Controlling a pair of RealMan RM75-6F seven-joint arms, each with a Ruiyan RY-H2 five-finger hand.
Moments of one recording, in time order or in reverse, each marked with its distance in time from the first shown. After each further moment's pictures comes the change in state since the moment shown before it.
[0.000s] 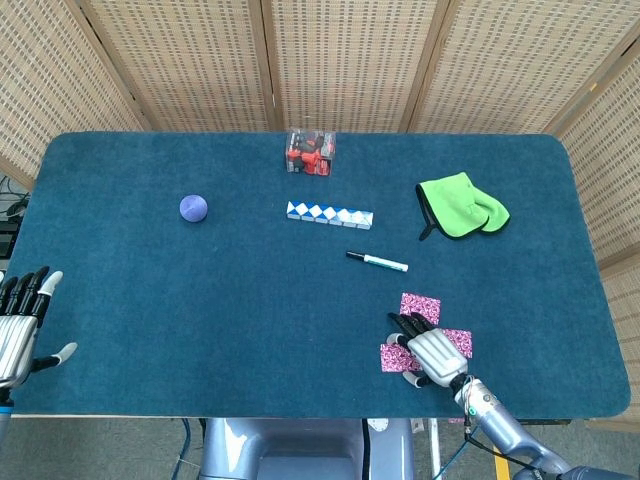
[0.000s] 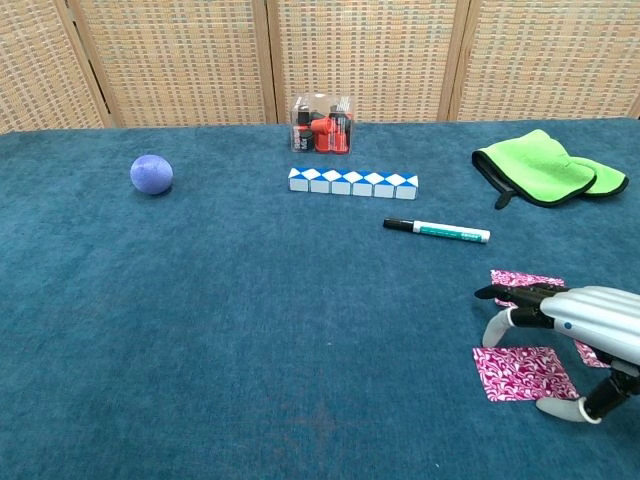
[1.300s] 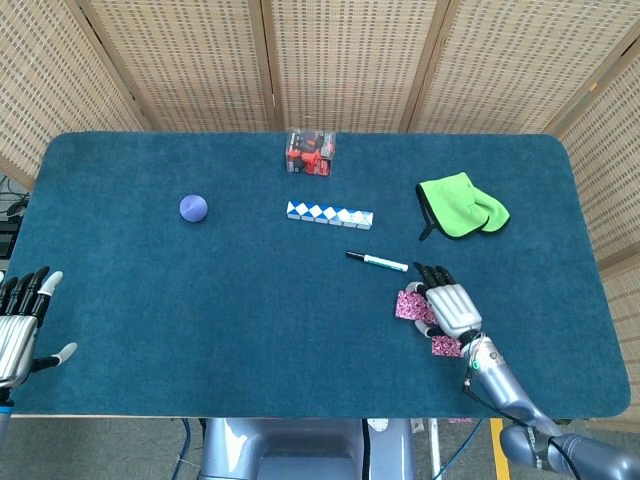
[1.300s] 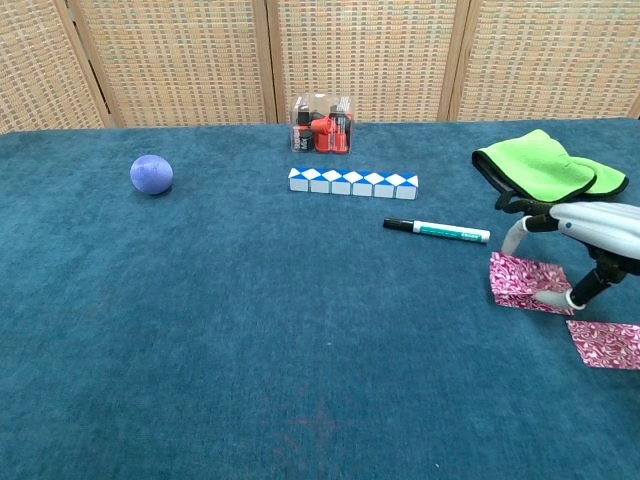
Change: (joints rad) left arm -0.001 0.004 0.001 -0.005 -0.004 -0.006 0.000; right arm 0.071 0.000 0.189 0.058 0.253 -0.082 -0.083
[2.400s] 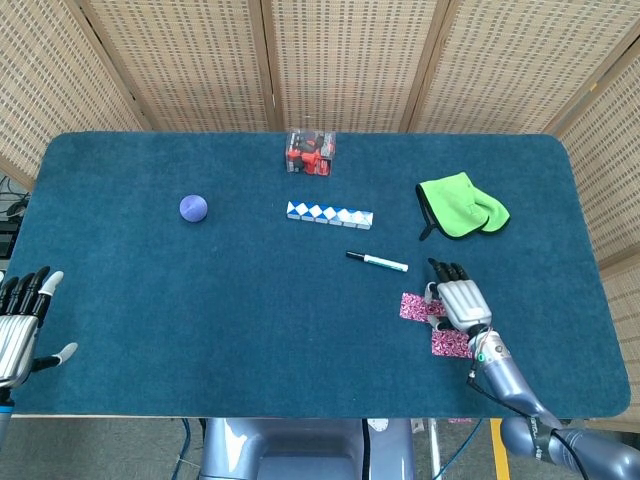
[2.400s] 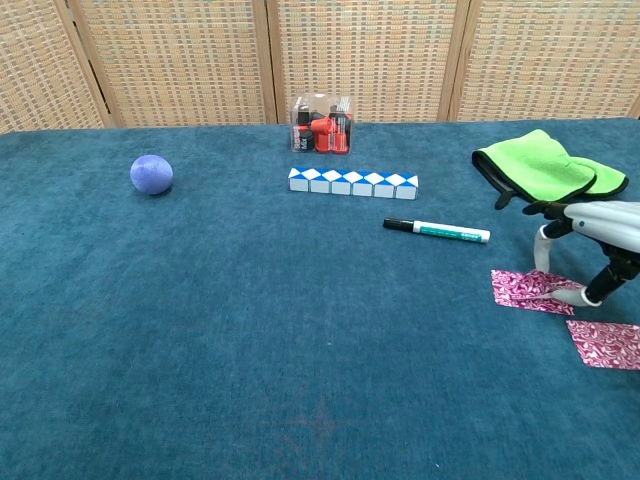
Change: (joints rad) left arm -0.001 0.000 0.000 -0.003 -0.002 -0.001 0.005; right arm 0.009 0.025 0.012 -0.030 0.128 -0.030 -0.110
